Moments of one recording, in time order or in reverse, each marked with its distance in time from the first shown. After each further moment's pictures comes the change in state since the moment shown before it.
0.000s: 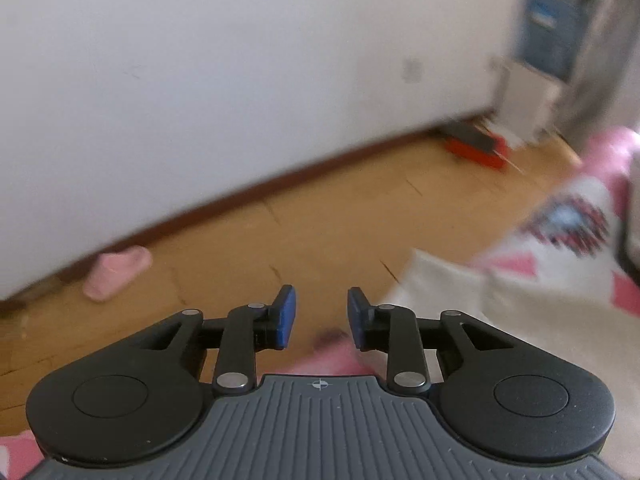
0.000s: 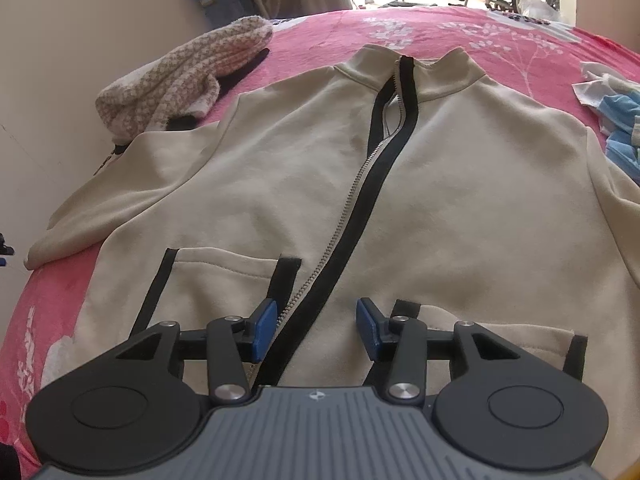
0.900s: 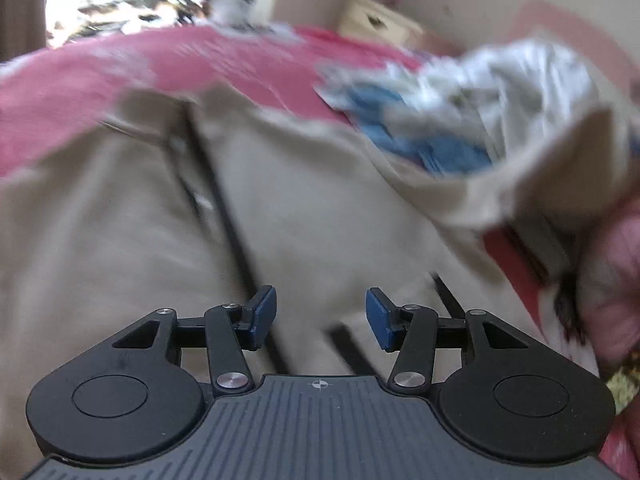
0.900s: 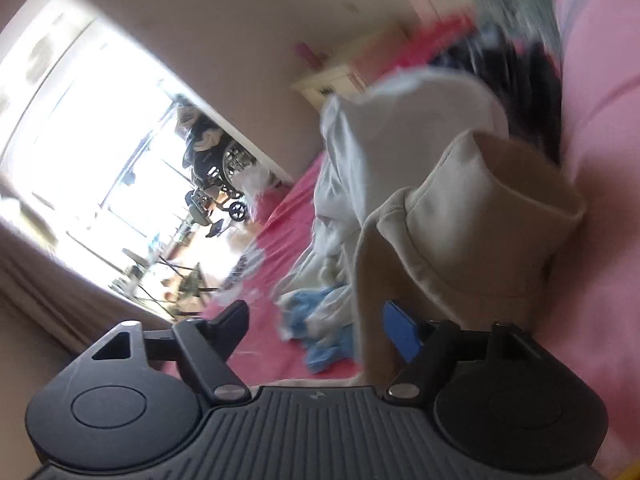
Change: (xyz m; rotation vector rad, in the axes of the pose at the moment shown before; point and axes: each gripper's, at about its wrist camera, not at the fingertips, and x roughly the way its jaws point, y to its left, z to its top) left arm -0.244 -0.367 -0.278 1.115 0.271 -1.249; right arm -0.313 -0.221 -0.004 1.080 -0.625 -0.229
